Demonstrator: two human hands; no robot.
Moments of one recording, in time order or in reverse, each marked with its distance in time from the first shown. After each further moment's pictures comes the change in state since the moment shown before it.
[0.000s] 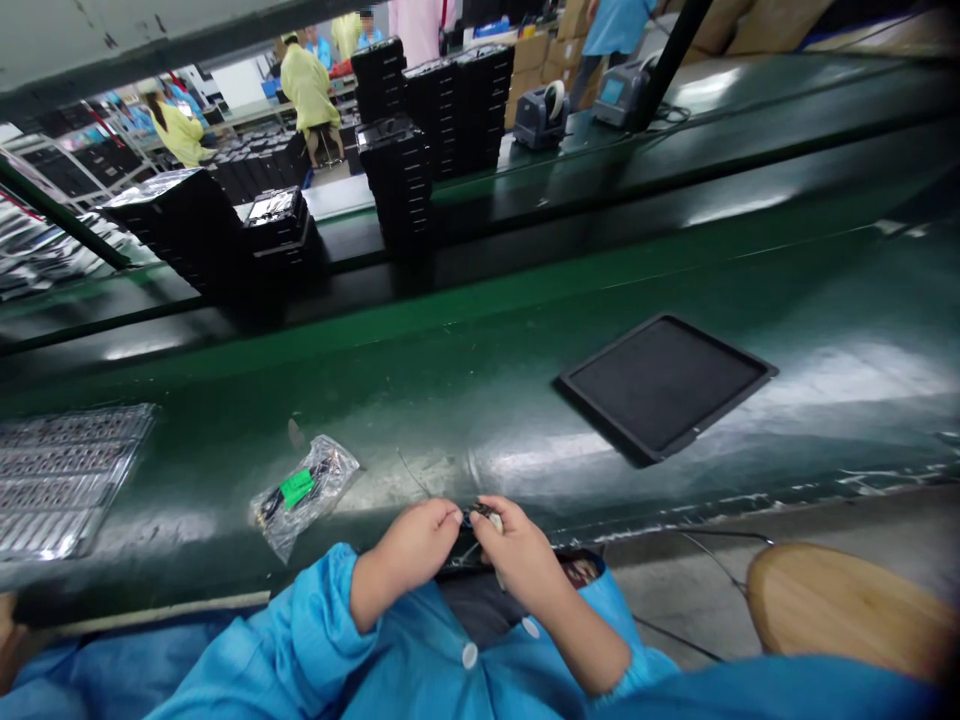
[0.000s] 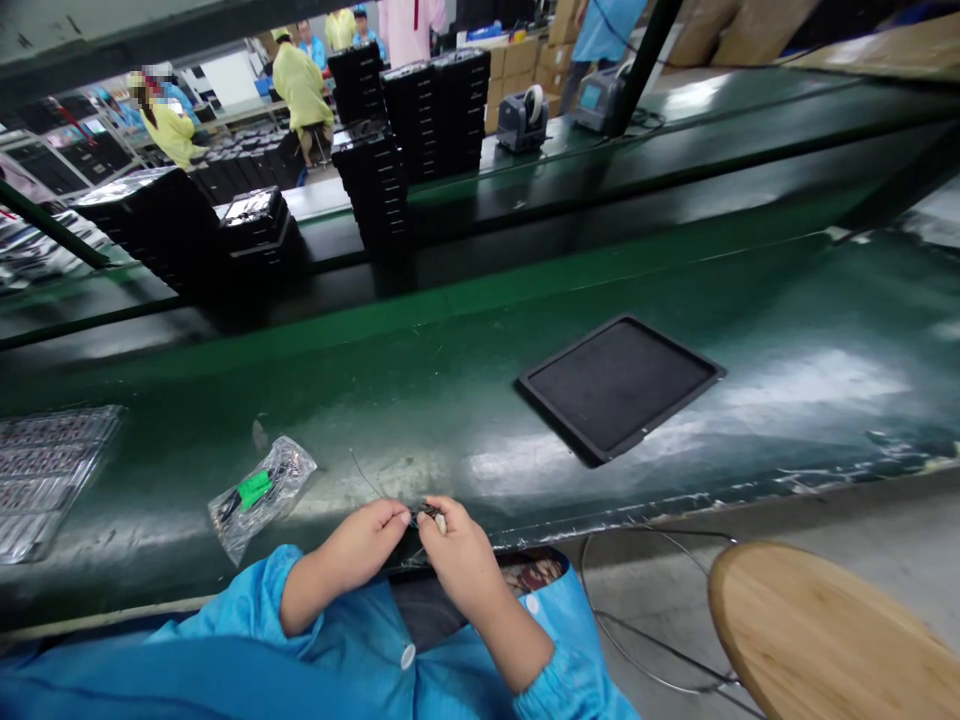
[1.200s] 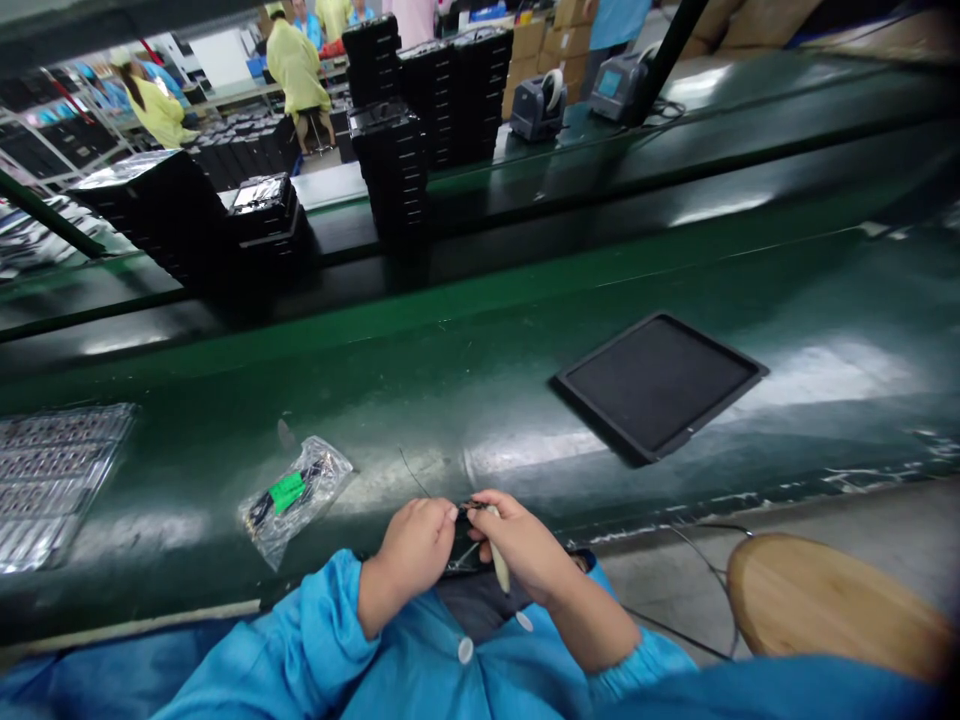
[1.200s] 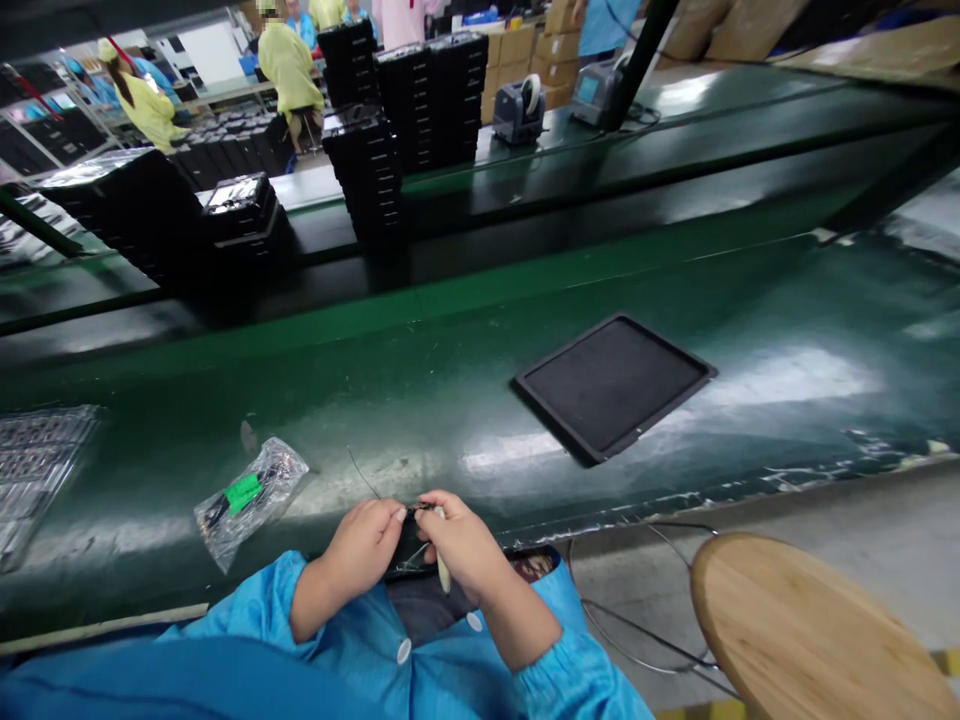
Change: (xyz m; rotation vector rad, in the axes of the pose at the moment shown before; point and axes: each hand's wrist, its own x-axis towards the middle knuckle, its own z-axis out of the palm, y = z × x) left_hand 0.006 -0.011 0.014 0.238 0.076 0.051; right_hand 0.009 -0.009 -0.007 0.488 -0.168 0.195
